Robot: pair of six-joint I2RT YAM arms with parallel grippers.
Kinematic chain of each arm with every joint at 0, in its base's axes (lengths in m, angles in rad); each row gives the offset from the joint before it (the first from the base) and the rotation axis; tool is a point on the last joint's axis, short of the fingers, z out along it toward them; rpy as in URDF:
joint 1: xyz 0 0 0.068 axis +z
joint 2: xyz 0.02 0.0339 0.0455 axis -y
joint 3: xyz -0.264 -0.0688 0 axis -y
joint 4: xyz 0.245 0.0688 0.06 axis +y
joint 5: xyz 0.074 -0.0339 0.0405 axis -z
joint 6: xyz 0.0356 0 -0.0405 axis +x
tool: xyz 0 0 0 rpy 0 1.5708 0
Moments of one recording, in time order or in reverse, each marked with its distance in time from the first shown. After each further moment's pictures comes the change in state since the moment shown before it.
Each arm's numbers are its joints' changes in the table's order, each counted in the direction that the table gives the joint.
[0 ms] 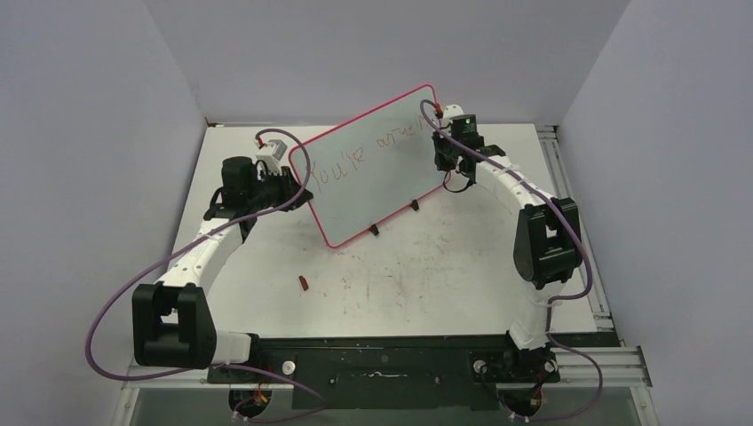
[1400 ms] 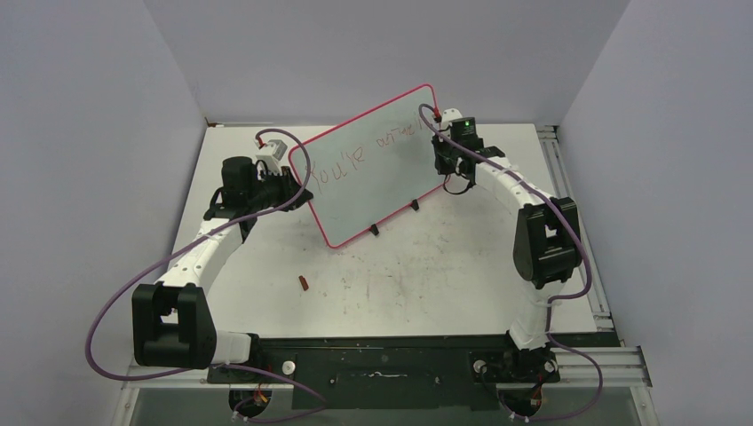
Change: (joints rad) left arm -0.002 0.000 0.000 0.001 0.000 0.000; right arm 0.000 -0.002 -0.023 0.018 -0.013 -0.023
